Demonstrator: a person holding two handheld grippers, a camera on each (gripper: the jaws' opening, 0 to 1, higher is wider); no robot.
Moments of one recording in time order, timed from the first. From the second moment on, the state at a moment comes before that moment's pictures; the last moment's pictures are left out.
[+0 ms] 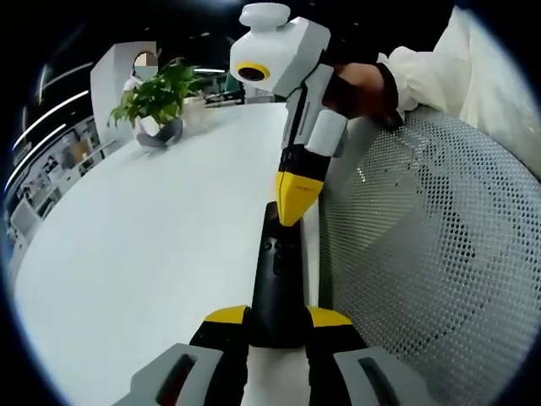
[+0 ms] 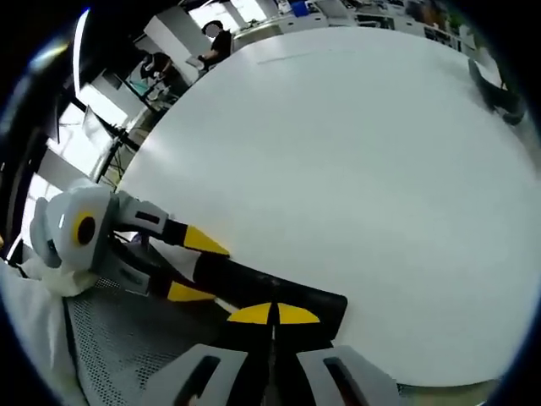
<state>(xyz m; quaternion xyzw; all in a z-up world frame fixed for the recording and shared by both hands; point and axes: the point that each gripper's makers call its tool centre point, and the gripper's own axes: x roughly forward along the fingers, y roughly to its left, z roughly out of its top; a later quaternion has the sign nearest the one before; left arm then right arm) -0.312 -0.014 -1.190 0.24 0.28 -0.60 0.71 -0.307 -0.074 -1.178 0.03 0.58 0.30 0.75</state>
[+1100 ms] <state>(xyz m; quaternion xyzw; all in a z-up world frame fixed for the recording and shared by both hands) -0.312 -0.014 -1.190 0.24 0.28 -0.60 0.71 -0.312 -0.078 -1.184 0.01 0.61 0.28 0.74</state>
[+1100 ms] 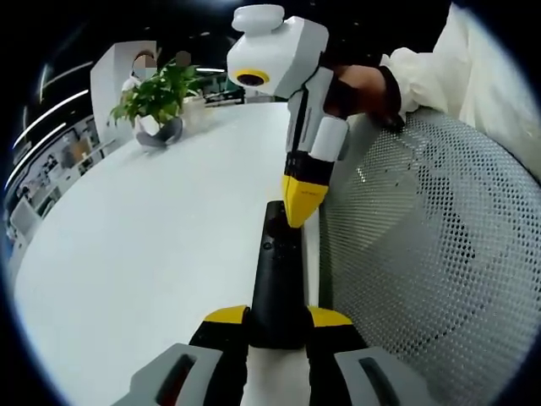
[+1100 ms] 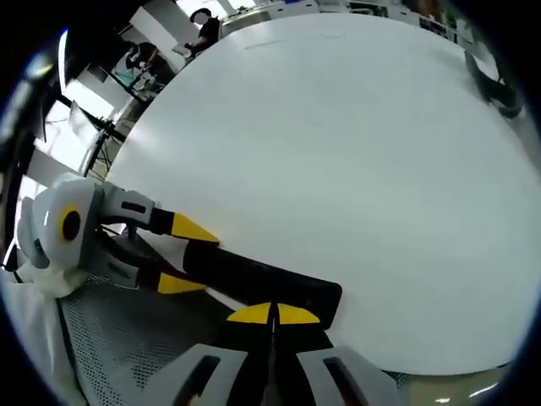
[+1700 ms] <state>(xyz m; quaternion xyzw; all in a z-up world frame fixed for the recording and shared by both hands) -0.311 -0.015 -1.190 0.24 0.28 -0.60 0.71 -0.311 -0.079 -1.185 0.00 0.60 0.29 0.74</state>
